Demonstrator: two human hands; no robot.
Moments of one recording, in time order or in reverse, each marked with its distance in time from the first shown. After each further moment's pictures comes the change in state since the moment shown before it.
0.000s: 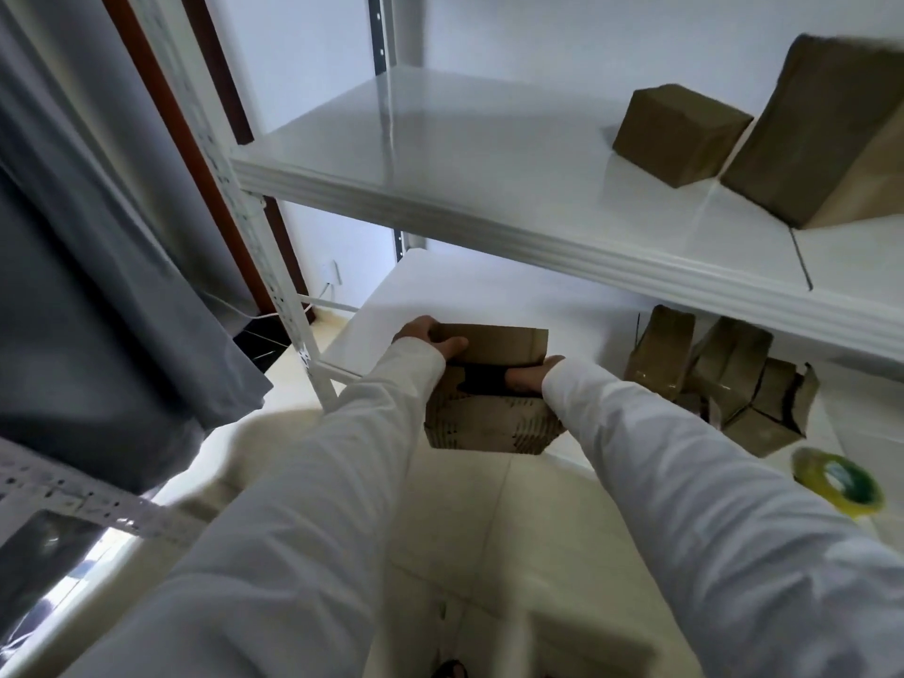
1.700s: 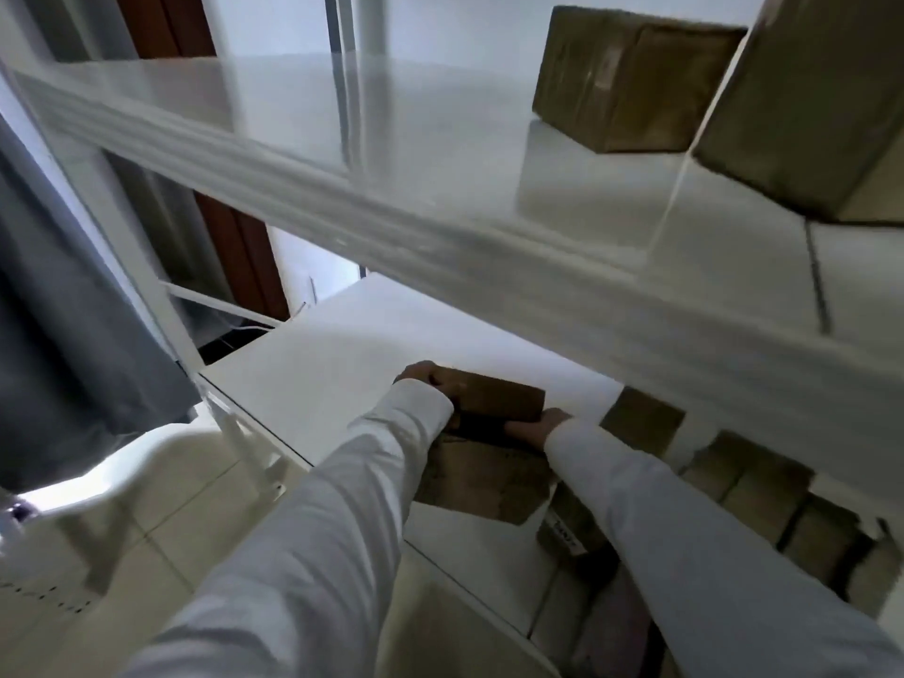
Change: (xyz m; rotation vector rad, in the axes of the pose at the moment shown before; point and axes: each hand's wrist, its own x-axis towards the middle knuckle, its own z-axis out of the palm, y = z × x) left_hand 0.171 0.069 0.245 -0.064 0.184 -0.120; right_hand 0.253 0.132 -0.123 -0.186 -0.056 -0.252
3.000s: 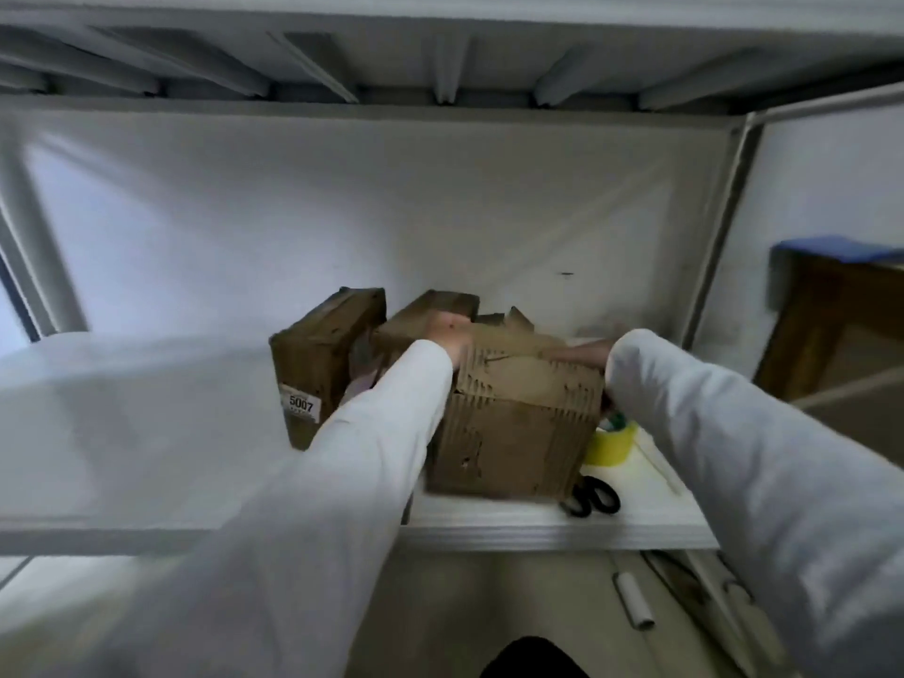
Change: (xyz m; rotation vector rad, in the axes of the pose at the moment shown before) left_hand -0.201 0.068 0.274 -0.172 -0.405 0.659; right_hand -0.170 0.344 -0.008 0.771 0.444 0.249
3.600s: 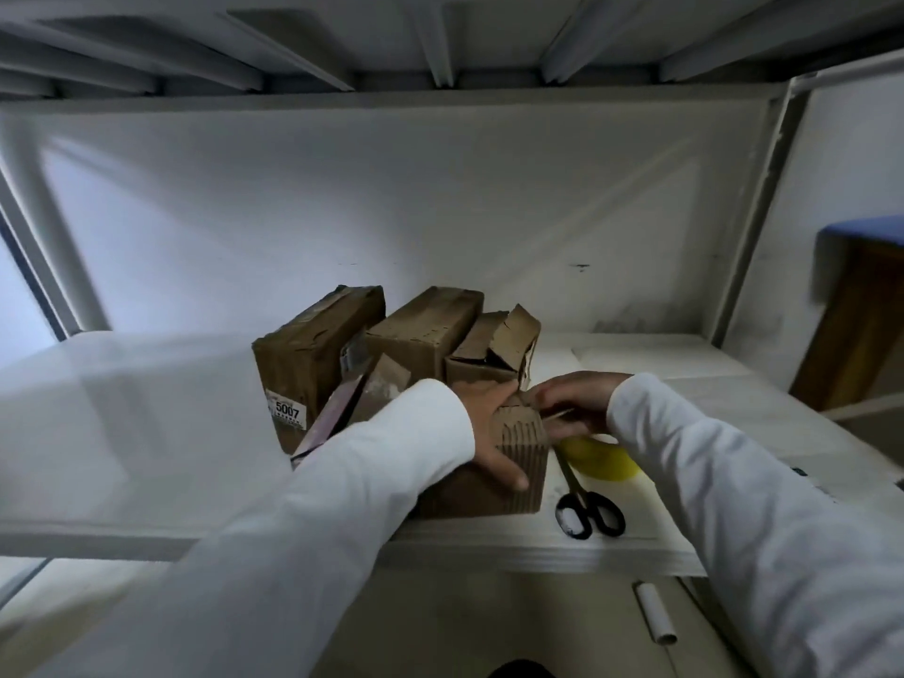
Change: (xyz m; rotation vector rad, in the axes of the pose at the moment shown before) left_hand -0.027 -0.006 0.032 0.957 -0.546 0.228; right_hand 0.080 0.037 -0.008 0.078 -0.281 -0.118
